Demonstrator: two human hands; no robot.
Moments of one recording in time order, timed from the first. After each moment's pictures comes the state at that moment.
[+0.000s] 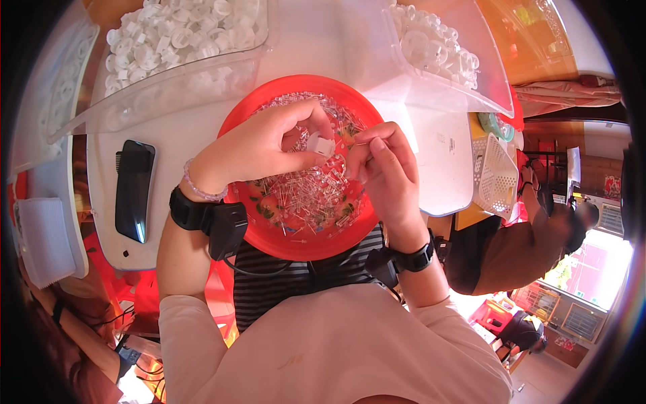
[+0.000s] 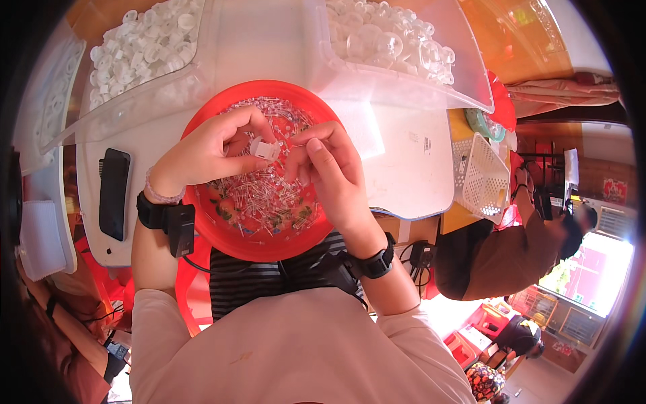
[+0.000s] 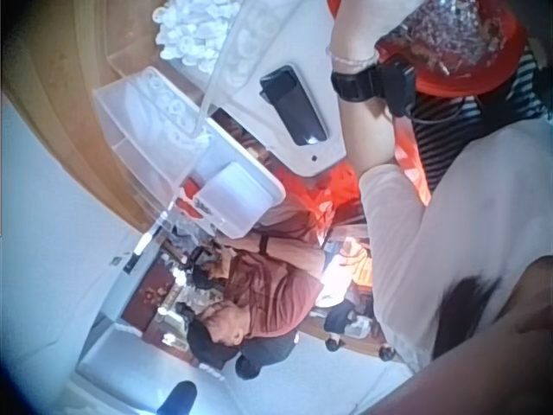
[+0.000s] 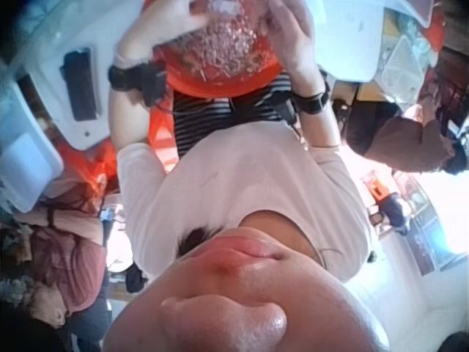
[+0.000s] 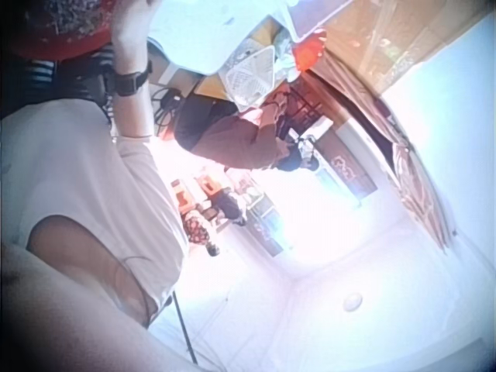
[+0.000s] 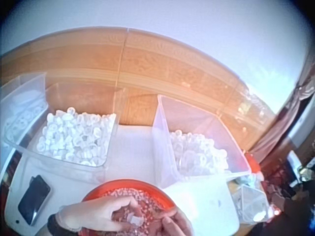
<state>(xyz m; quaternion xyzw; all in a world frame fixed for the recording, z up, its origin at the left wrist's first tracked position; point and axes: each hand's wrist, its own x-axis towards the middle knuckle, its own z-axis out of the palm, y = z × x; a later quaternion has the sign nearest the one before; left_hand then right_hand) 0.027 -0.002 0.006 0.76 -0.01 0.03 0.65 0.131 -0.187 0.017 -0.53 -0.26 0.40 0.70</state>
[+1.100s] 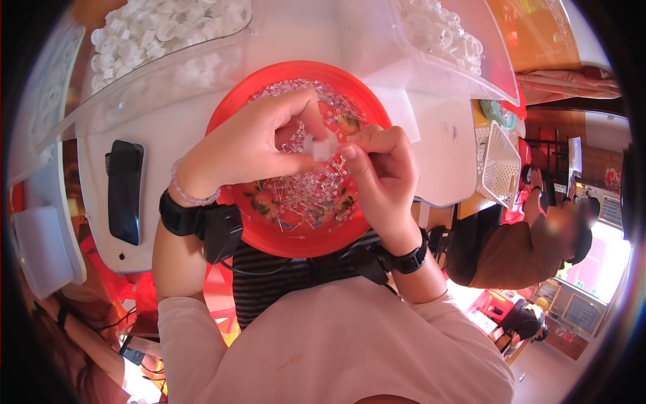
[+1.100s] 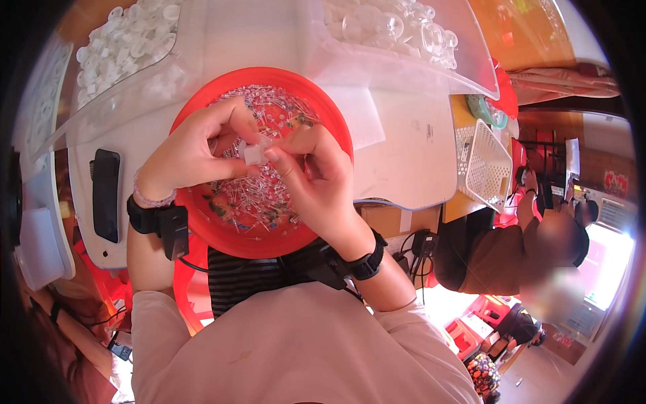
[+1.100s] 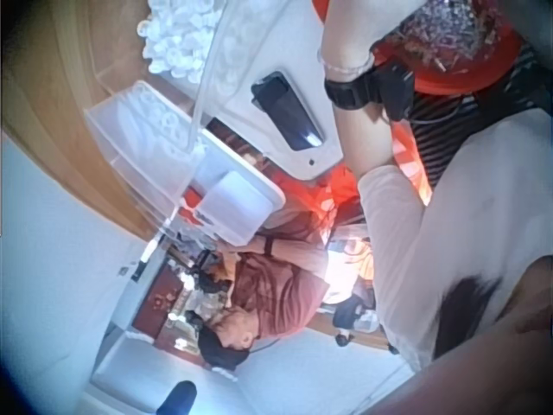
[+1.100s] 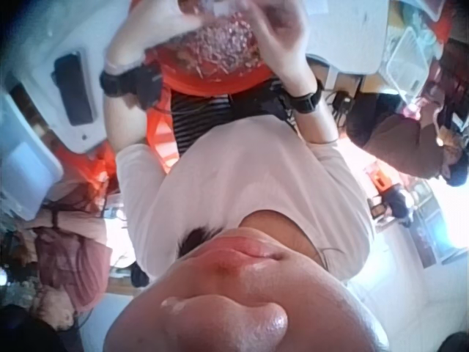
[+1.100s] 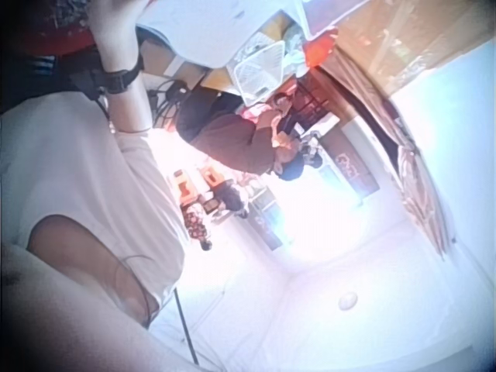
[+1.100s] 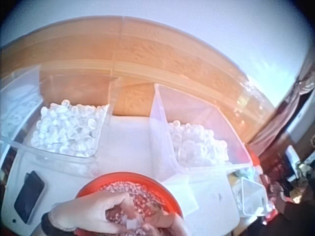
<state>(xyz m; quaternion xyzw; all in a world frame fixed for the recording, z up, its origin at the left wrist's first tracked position) 0.024 -0.006 0.010 0.77 -0.02 0.06 0.64 0.112 -0.182 0.008 -0.61 -0.39 0.19 0.67</state>
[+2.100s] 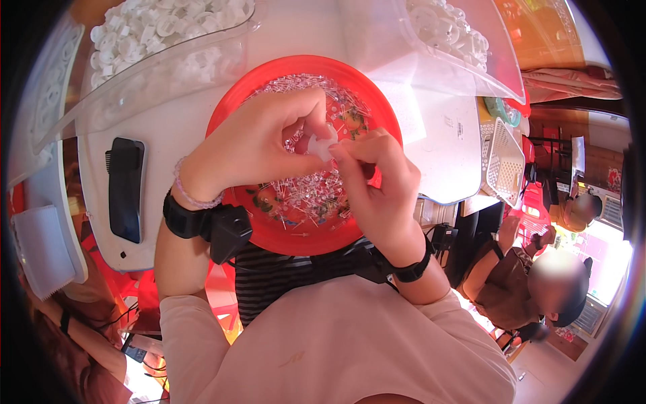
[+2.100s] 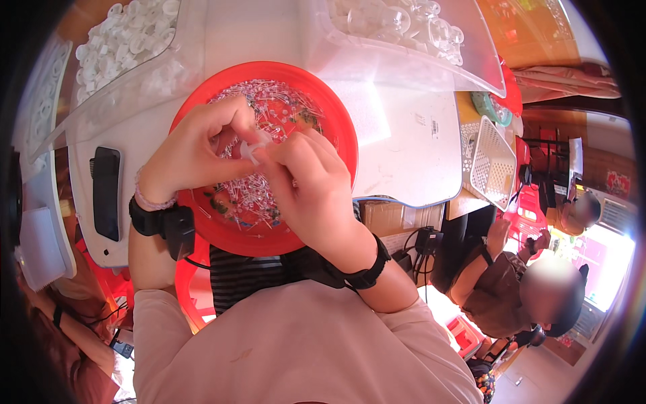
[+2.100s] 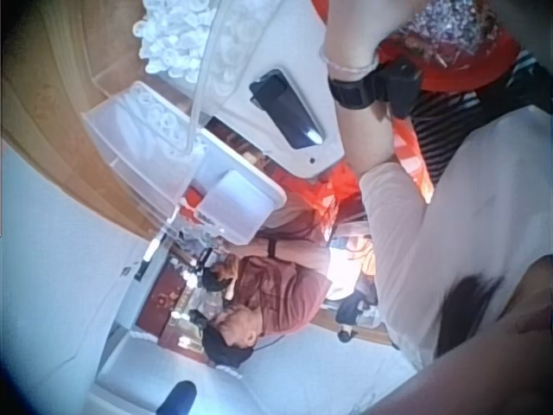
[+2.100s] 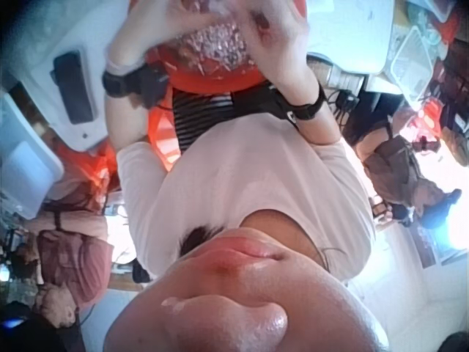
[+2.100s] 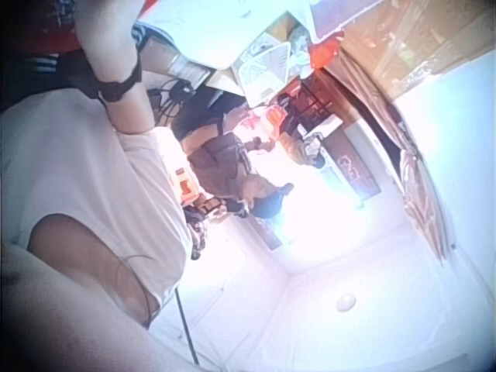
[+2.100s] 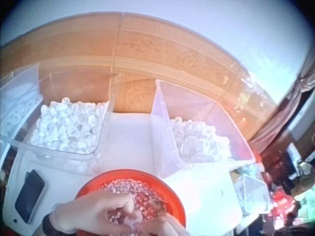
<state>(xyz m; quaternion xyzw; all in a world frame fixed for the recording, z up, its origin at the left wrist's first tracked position) 0.024 -0.008 0.008 0.75 -0.01 0.05 0.66 0.103 -0.178 0.021 -0.73 -0.46 0.04 0.50</state>
